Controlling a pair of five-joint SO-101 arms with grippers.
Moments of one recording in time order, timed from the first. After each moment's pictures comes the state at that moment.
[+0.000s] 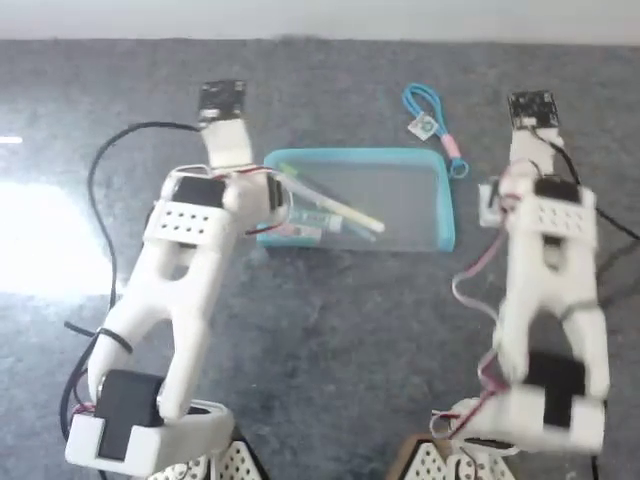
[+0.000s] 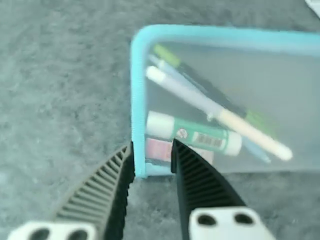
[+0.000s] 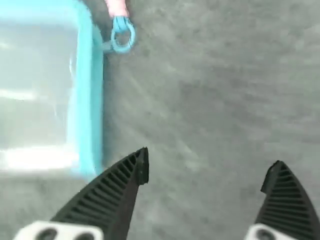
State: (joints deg) left arm 2.7 -8.4 25.9 57.2 20.7; right arm 7.3 1.2 17.7 52.9 8.7
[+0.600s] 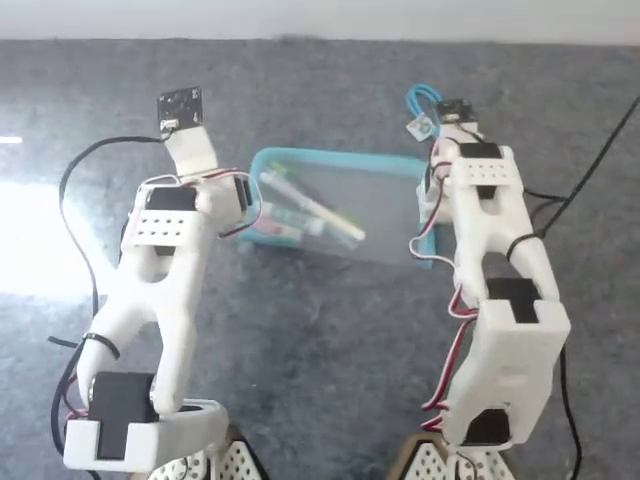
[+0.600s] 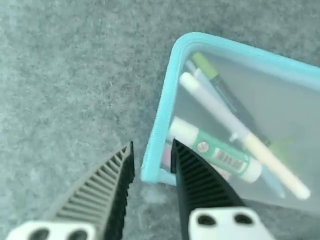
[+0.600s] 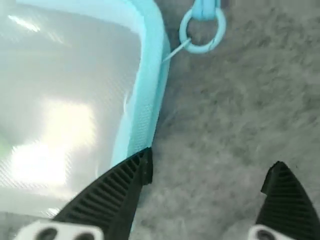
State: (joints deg) left arm -4.2 -8.4 31.4 50.5 18.6; right arm -5.1 25.8 -2.8 66.6 4.0
